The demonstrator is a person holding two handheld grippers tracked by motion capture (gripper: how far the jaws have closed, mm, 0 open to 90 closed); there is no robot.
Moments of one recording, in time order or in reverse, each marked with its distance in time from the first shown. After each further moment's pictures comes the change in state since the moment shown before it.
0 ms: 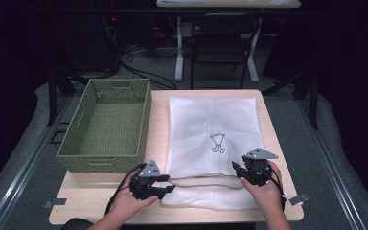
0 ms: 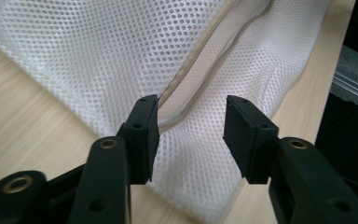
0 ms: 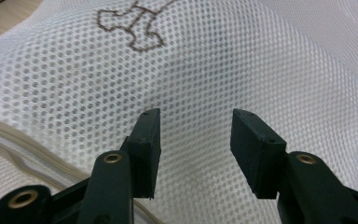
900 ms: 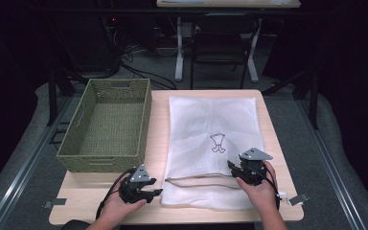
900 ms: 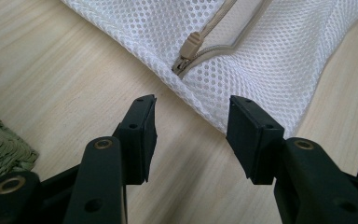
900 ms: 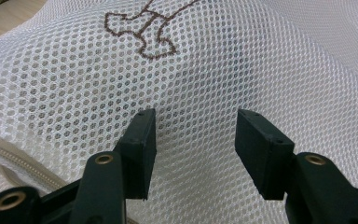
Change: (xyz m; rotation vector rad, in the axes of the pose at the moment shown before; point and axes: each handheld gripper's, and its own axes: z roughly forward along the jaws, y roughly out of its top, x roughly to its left) left arm 0.022 -0.037 0.008 0.056 0.042 -0.023; right arm 0.005 -0.002 0.013 -0.032 0.000 -0.026
